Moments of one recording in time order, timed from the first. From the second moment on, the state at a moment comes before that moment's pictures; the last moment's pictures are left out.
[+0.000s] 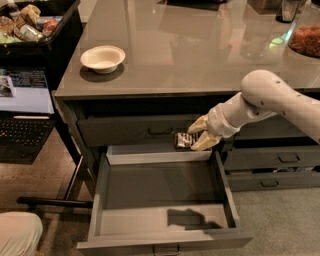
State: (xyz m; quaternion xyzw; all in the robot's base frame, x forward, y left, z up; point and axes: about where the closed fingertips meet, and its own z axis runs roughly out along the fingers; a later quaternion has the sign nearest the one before) arm 0.594 -0.130 0.695 -0.71 0.63 0.13 0.28
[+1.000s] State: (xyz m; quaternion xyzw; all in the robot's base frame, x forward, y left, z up) arm 0.599 -0.151 0.858 -0.69 0.65 0.02 0.31
